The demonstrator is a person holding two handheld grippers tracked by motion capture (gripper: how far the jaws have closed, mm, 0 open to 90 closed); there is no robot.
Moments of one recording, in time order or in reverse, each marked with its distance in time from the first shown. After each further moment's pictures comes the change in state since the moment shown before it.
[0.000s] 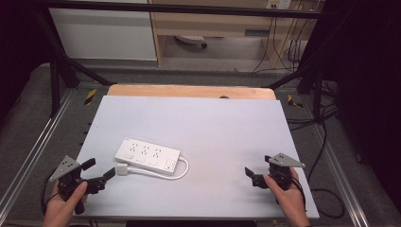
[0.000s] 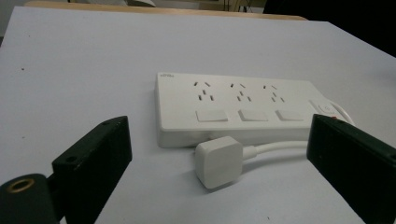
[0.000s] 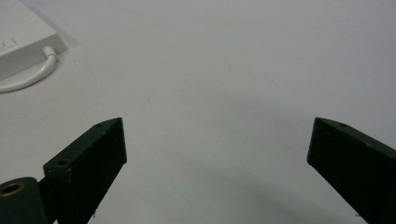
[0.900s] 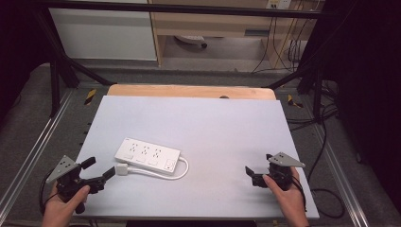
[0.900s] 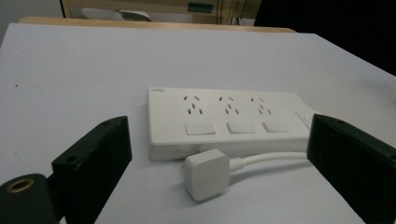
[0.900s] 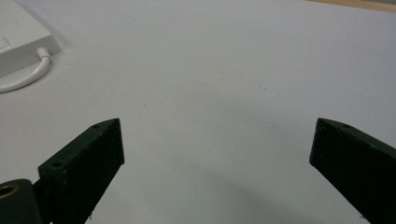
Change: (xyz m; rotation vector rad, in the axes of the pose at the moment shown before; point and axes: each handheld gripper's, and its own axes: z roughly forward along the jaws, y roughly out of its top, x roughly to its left) left arm -0.006 0.005 -0.005 -0.047 -0.025 0.013; right arm 0.003 0.006 -0.003 -0.007 -0.030 -0.029
